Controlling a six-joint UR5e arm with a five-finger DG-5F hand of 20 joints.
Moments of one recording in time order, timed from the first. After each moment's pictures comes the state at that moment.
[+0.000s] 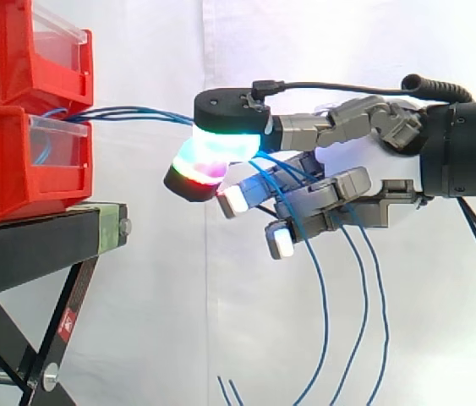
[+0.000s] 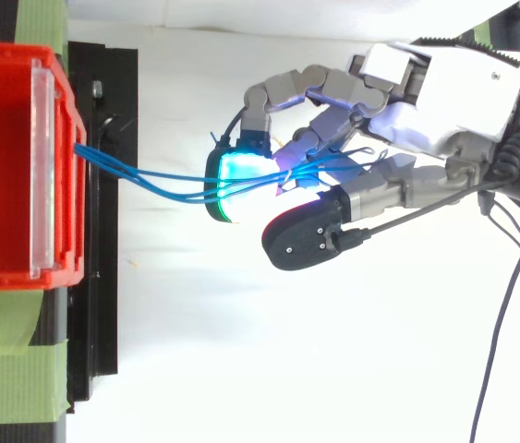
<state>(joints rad) 0.18 -1.90 -1.82 -2.56 -1.12 -0.20</state>
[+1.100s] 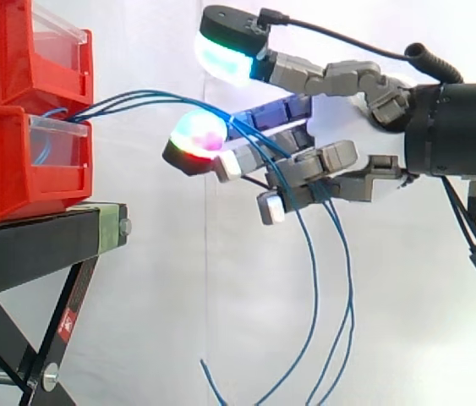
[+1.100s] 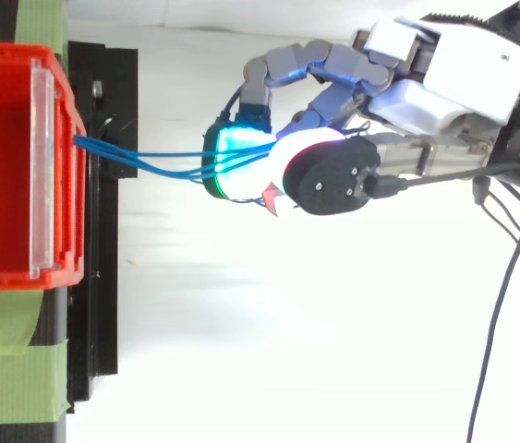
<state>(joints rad) 0.17 -1.90 -1.80 -2.50 -1.11 -0.23</state>
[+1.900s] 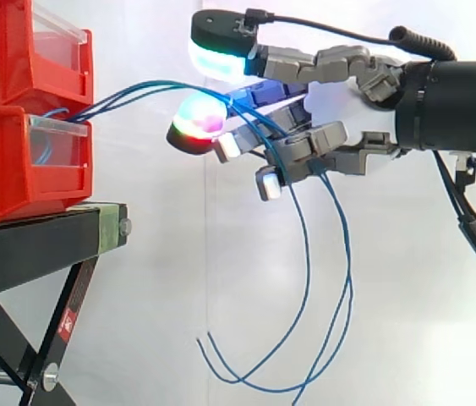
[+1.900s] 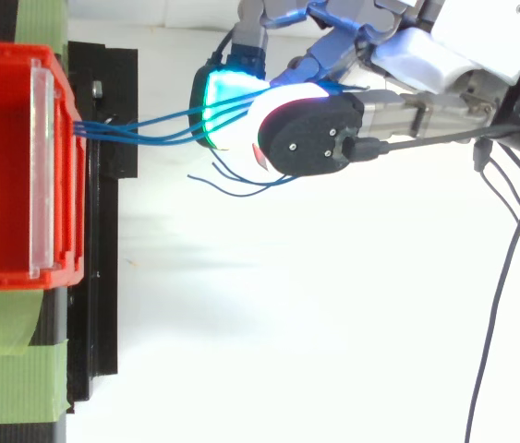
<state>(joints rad) 0.14 -1.89 -1.77 -2.50 -1.12 -0.36</state>
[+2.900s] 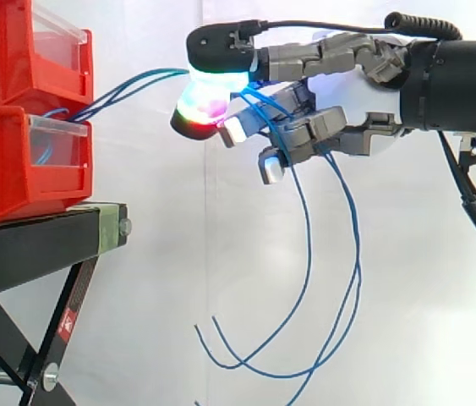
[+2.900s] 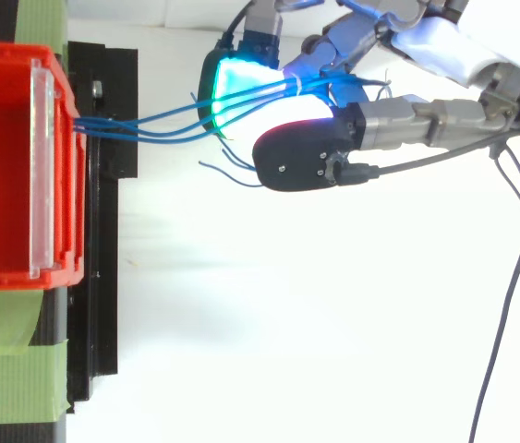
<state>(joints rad) 0.14 -1.86 -1.77 -2.50 -1.13 -0.45</state>
